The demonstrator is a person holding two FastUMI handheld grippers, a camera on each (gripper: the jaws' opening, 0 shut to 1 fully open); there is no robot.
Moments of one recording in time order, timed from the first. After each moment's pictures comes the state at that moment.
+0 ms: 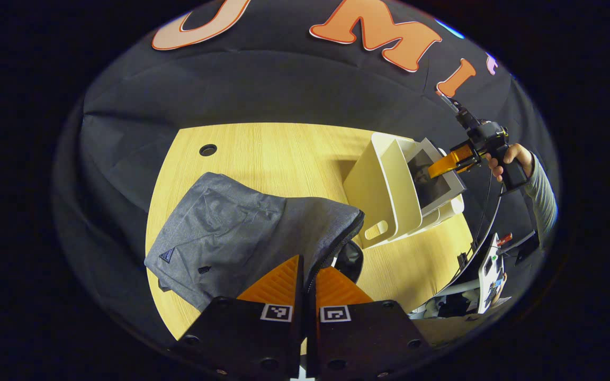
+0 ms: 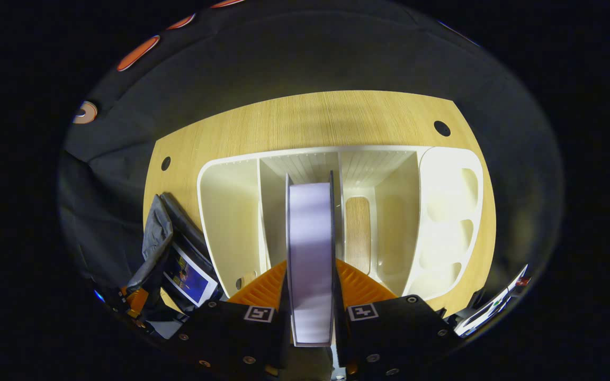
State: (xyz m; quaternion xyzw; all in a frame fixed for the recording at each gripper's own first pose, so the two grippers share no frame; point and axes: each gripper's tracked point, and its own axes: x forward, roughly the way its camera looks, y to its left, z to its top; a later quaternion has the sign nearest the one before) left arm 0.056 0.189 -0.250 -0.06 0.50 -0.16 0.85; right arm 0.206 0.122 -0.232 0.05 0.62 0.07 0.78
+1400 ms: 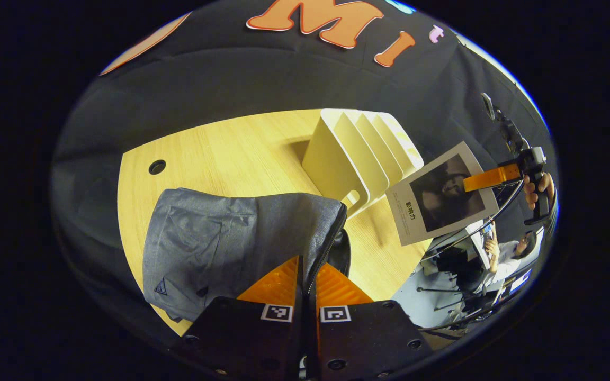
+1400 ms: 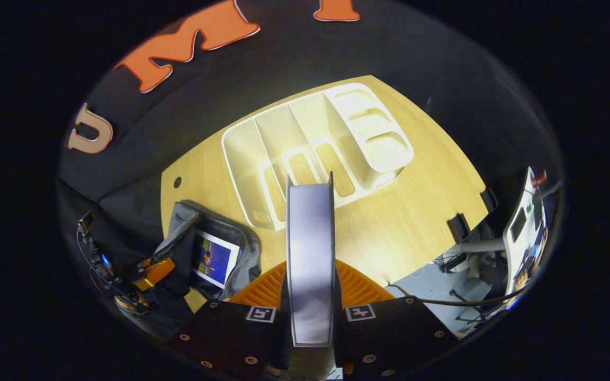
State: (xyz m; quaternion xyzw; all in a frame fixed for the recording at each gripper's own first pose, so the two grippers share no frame) left arm 0.044 0.193 -0.258 0.01 0.50 -0.35 0.79; right arm 0.000 0.140 -0.161 0.20 0.55 -0.06 0.81
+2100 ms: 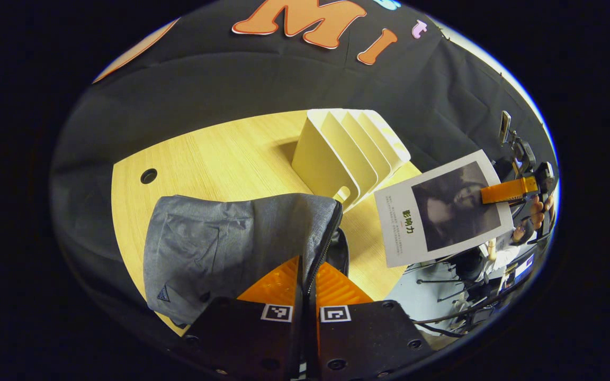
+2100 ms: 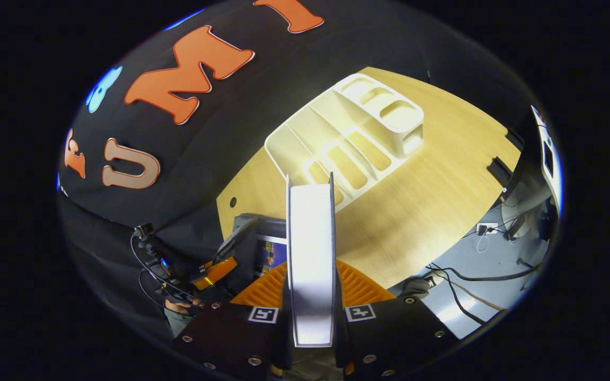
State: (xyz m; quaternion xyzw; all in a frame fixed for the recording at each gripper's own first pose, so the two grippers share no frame) left arm 0.046 0.195 -0.254 0.02 0.48 -0.37 0.79; right arm -0.041 0.209 -0.141 0.36 0.47 0.01 0.81
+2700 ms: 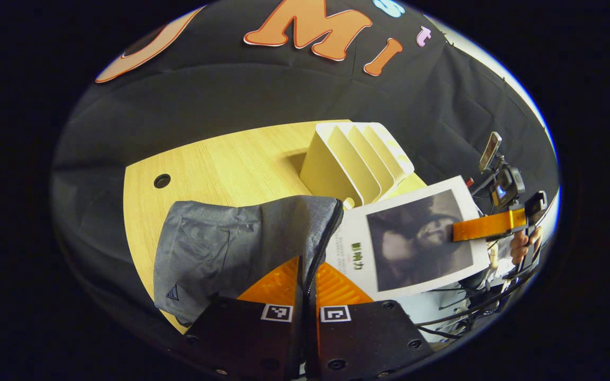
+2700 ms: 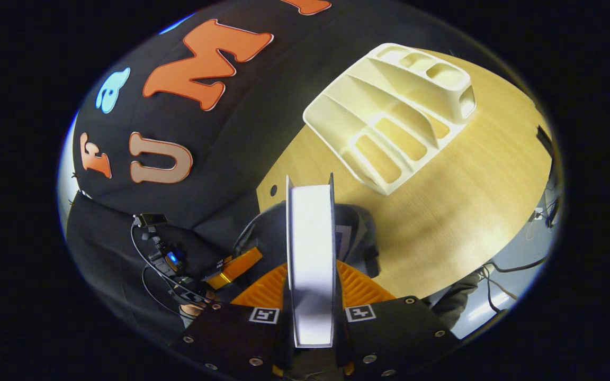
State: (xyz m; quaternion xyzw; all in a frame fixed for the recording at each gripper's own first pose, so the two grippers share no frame) left arm 0.050 0.209 -0.233 0.01 0.46 -0.35 0.81; right arm -0.030 0.305 -0.176 0.45 0.44 0.11 0.77
